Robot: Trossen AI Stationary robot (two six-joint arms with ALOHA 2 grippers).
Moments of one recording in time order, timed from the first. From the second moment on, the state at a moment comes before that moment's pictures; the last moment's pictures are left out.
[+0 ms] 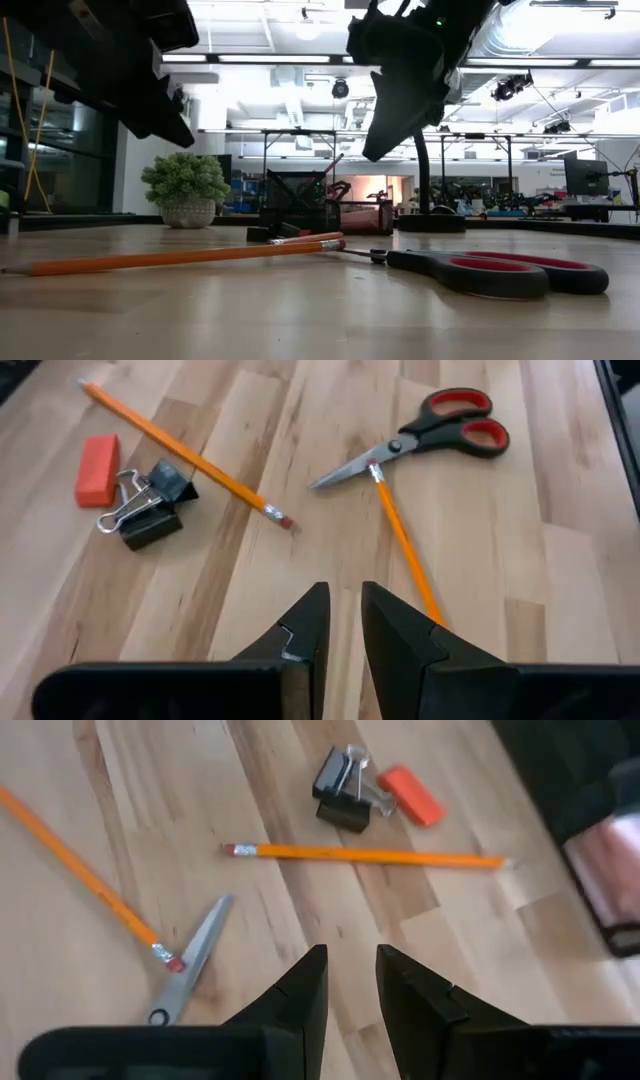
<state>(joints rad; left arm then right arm) -0.31 1.31 0.63 -0.13 -0.29 -0.53 0.21 1.73 1.18 -0.49 0.29 0.53</state>
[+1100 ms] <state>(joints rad) -0.28 1.71 0.95 -0.07 -0.22 -0.43 0.43 1.15 0.90 -0.75 0.44 0.66</state>
